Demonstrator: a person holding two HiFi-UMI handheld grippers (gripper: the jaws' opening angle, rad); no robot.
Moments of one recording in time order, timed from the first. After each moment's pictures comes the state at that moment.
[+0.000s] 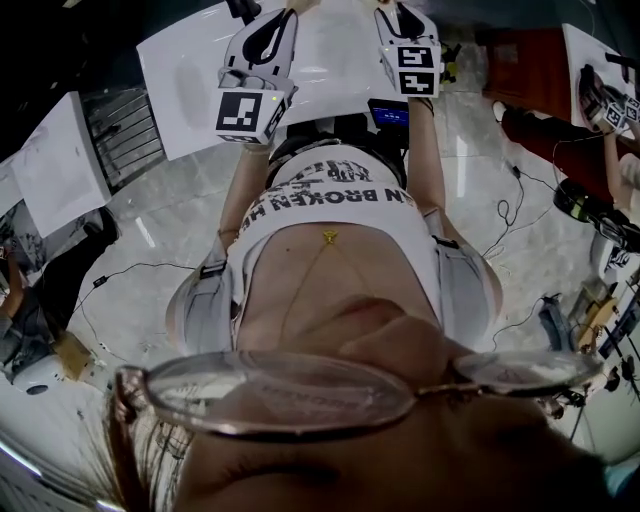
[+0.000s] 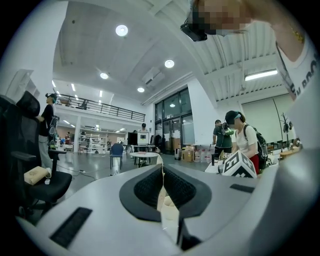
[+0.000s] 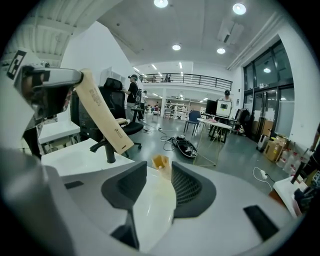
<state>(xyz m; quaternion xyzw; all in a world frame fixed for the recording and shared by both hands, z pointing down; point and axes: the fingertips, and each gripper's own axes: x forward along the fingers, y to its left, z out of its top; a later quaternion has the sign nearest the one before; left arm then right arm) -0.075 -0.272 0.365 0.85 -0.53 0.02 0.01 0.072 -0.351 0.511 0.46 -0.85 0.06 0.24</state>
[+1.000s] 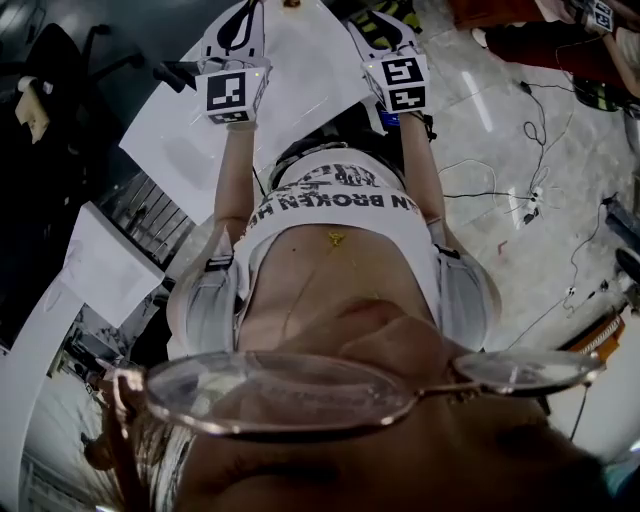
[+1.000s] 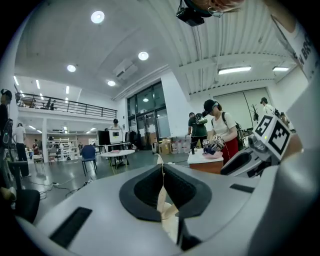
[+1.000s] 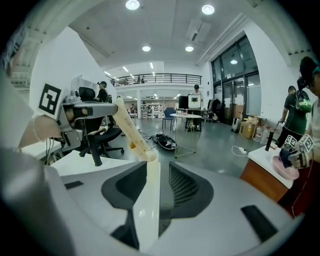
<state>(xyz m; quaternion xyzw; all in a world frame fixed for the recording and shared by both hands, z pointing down) 0.024 -0.370 0.433 0.92 -0.39 0.09 -0.04 0.164 -0.307 0.530 0.57 -0.79 0.14 0.19</state>
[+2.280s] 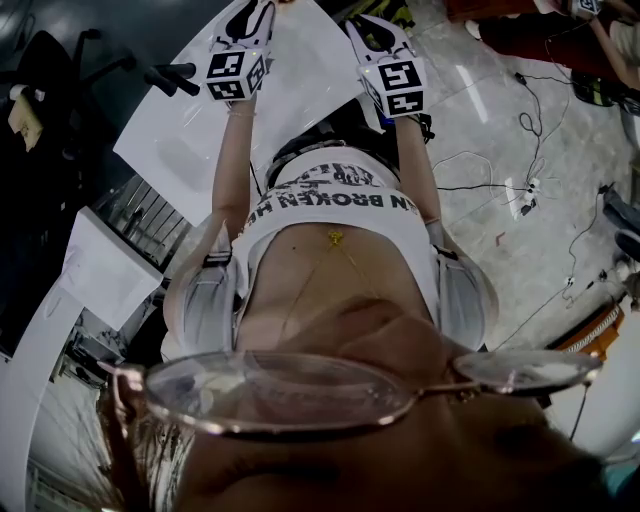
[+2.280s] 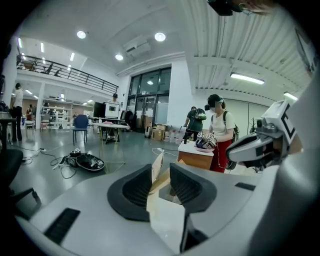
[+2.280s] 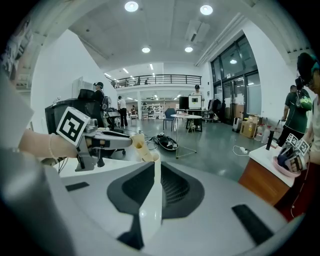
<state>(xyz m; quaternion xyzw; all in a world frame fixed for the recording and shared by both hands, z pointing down) 0.045 -0.386 0.531 0.92 -0.35 0.13 0.10 0.167 -0.296 0.526 0.57 -0.79 0.14 0.18</state>
